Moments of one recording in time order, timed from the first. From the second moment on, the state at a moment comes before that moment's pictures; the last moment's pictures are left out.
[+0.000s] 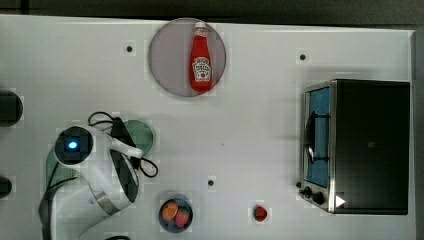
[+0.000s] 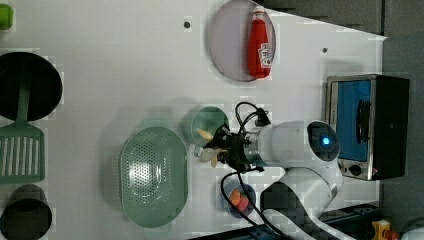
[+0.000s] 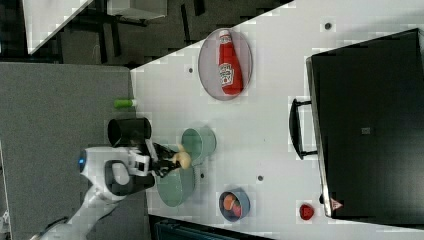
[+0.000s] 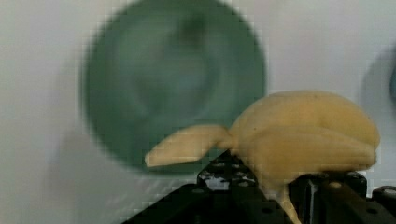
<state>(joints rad) 0.05 0.27 0.47 -2.32 -0.02 0.87 0.80</state>
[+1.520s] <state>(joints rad) 0.04 -0.17 0.23 -2.17 -0.05 0.46 0.57</state>
